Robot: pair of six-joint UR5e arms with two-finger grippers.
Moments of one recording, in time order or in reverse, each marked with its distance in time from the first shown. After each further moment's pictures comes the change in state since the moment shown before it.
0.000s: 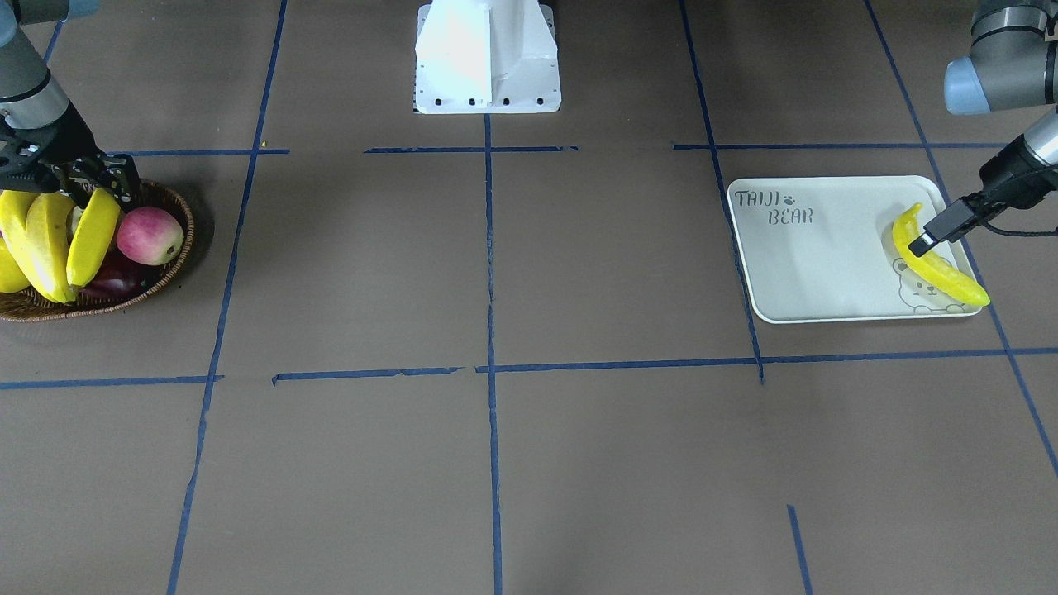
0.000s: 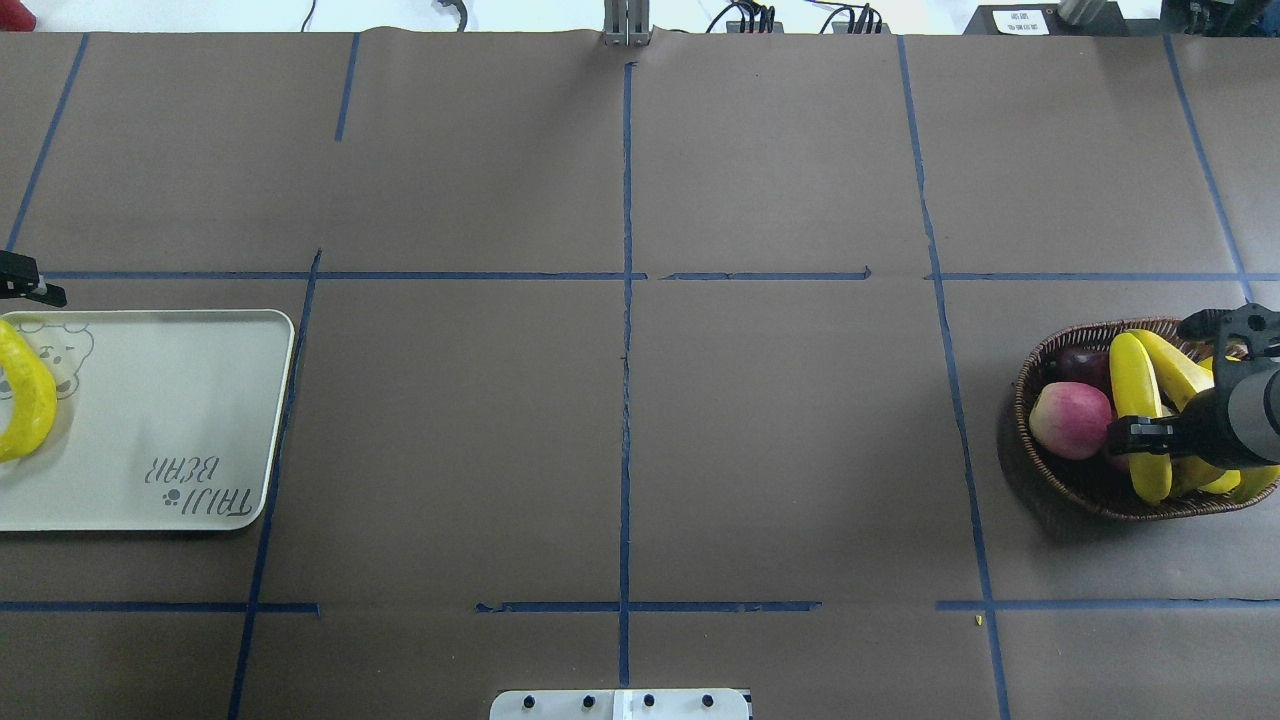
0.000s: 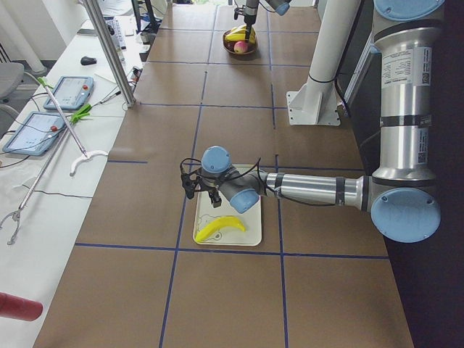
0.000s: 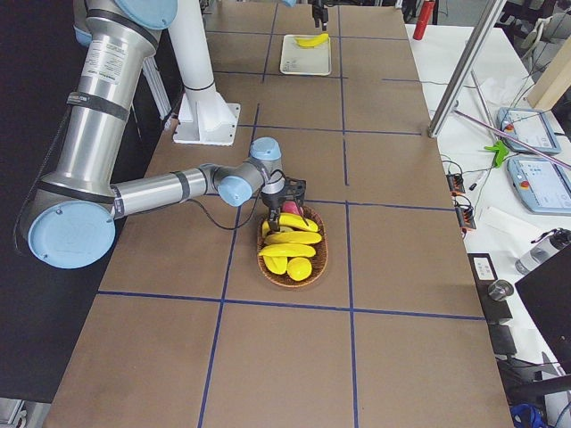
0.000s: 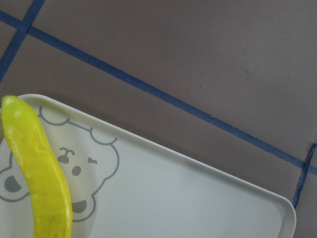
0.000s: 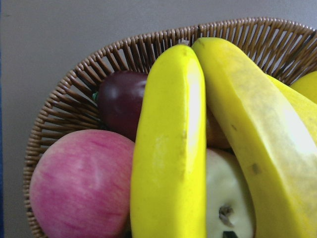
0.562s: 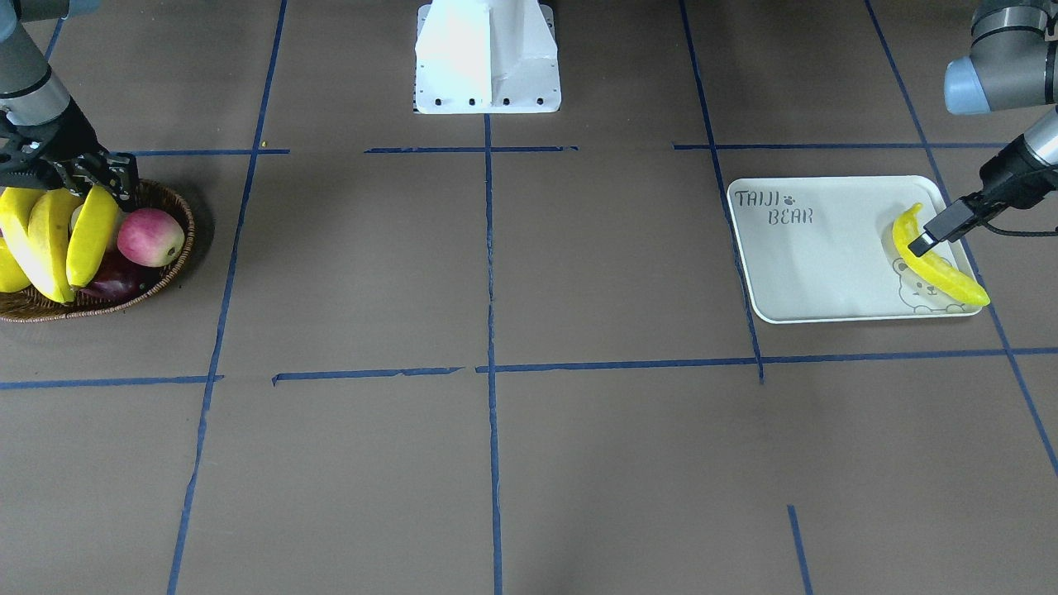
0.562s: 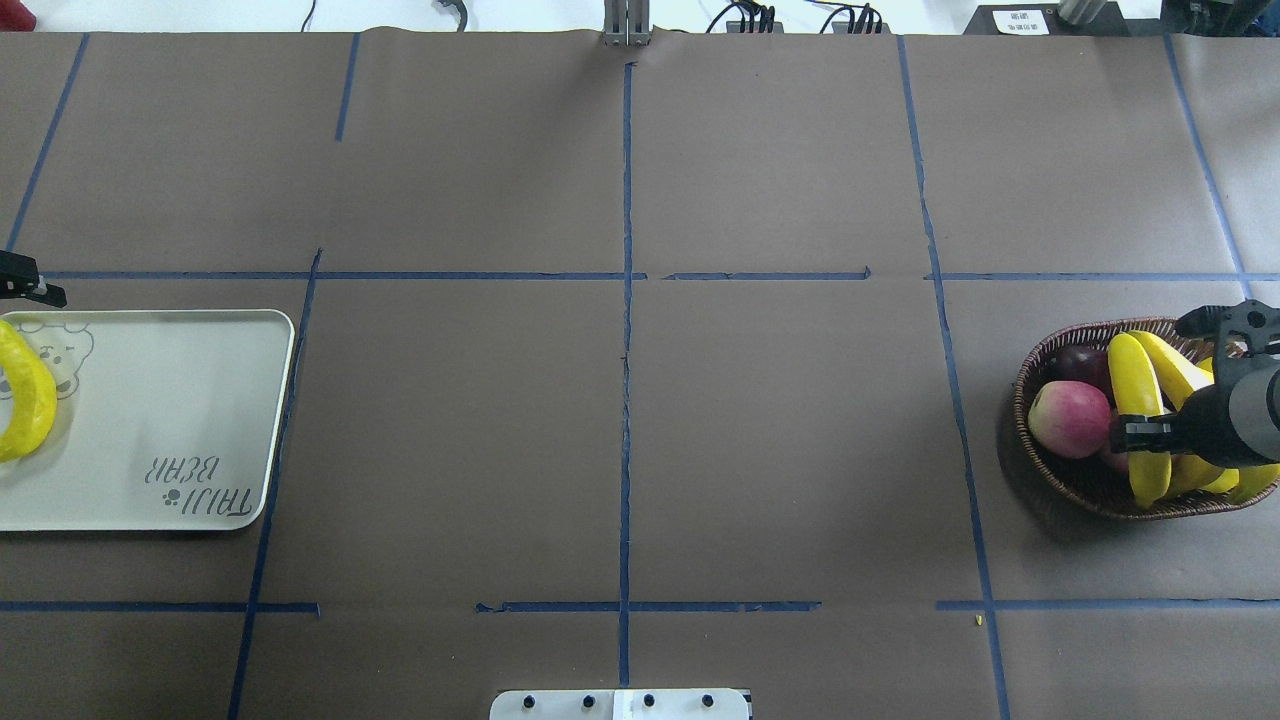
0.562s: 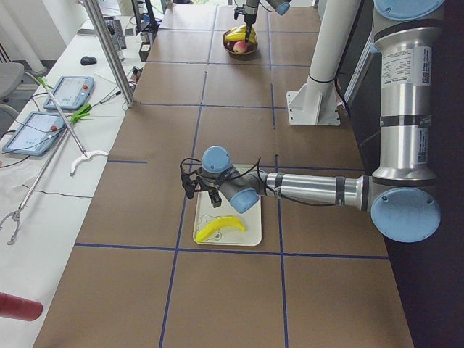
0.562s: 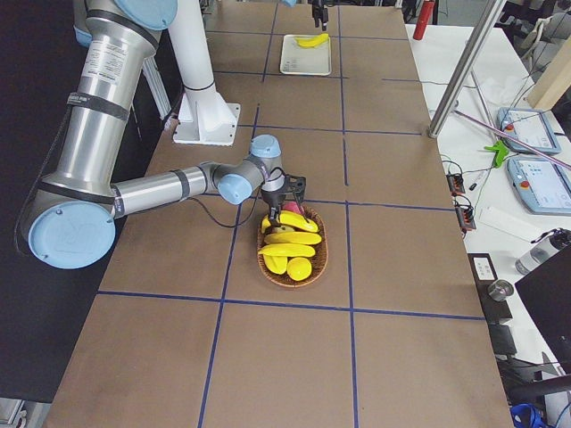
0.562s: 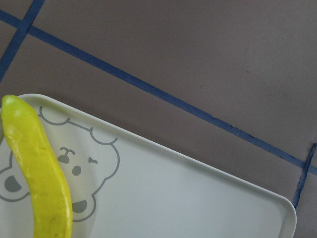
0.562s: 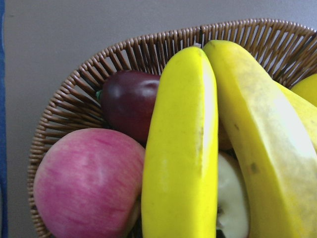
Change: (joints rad) left arm 0.000 0.000 0.000 0.000 -0.001 0.000; right arm 0.010 -0.001 0.038 0.001 0.015 -0.003
